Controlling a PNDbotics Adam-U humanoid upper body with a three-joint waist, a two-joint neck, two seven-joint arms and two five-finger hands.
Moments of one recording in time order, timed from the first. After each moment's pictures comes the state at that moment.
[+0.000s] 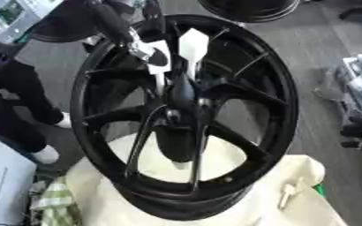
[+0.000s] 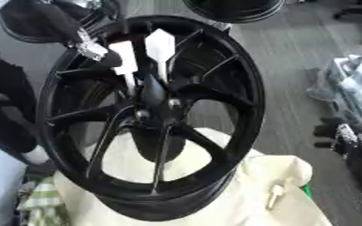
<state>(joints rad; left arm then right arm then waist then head) -1.35 0.51 -0.74 -1.30 -0.50 -0.15 -0.91 0.15 -0.36 -0.30 -1.64 -0.18 -0.10 0.21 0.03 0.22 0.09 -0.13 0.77</state>
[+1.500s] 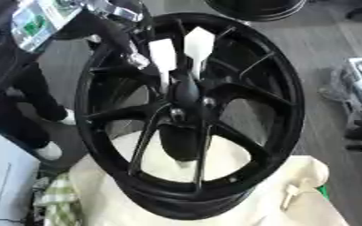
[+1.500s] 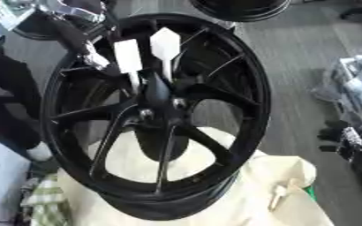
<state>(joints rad) -1.33 0.46 -0.74 -1.15 -0.63 -0.21 -0.90 0.14 -0.36 -0.30 -1.62 -0.17 -0.10 0.21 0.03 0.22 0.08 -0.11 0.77</state>
